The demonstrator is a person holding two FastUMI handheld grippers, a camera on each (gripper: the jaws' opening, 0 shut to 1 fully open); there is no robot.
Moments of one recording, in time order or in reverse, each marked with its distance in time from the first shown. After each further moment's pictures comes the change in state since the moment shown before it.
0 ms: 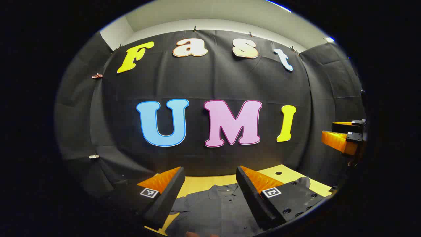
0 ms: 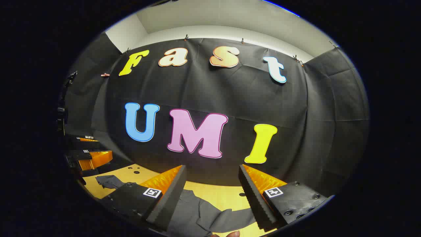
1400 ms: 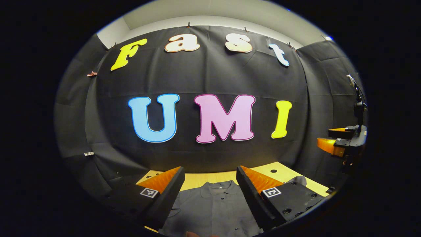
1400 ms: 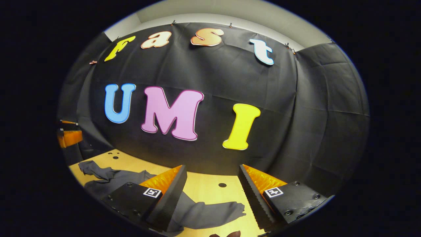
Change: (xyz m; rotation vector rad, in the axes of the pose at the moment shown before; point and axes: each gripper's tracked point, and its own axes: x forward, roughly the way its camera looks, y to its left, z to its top) left arm 0.019 -0.047 -0.013 0.005 0.039 -0.027; right arm 0.045 -0.116 -0.085 -0.042 0.152 -0.109
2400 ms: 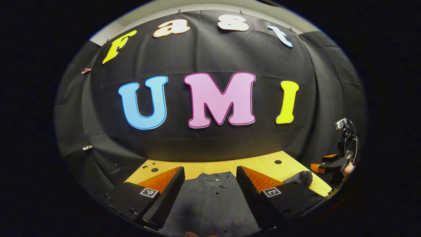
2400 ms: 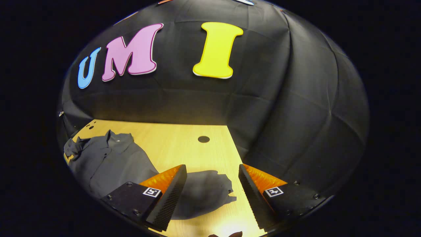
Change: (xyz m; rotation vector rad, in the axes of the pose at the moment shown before) left arm 0.065 -0.048 -0.043 0.014 0.163 0.068; right arm 0.119 -0.102 -0.259 0.084 0.437 -0.015
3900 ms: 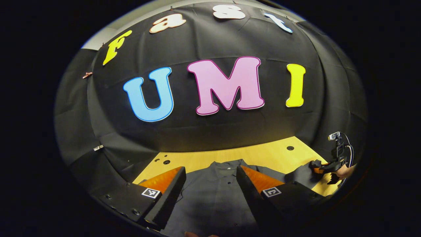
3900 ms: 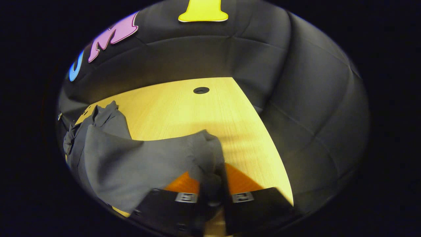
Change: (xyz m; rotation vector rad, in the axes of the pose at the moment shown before) left arm -0.007 0.023 -0.026 0.062 0.079 0.092; right arm 0.082 0.002 -0.132 0.084 0.277 0.067
